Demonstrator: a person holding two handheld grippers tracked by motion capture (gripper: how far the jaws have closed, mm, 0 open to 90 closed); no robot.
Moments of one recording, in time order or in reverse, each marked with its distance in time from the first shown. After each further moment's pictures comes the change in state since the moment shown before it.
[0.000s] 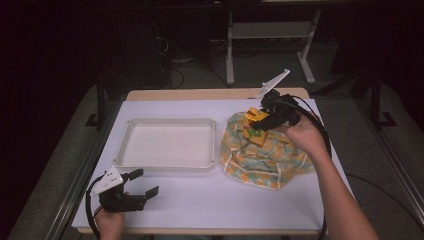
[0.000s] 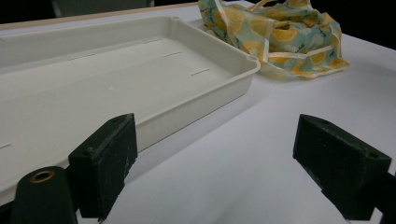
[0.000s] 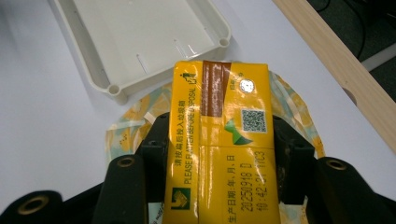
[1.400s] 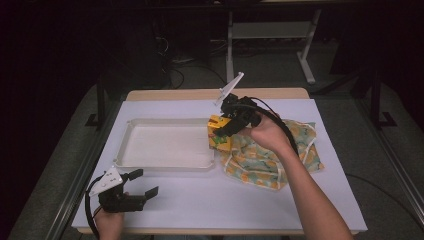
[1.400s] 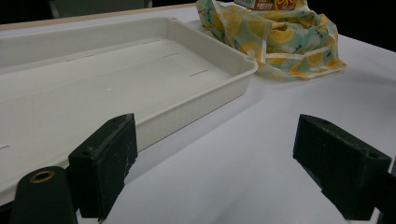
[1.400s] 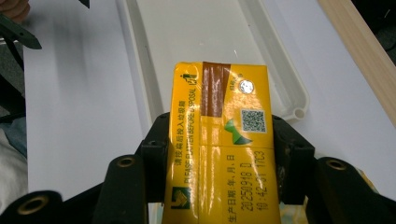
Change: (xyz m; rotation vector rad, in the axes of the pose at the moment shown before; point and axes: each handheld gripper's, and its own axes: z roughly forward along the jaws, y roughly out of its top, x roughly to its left) left arm 0.000 0.000 -0.001 -0.002 -0.010 -0.001; right arm 0.046 0.063 0.044 -0.027 0.171 -0.182
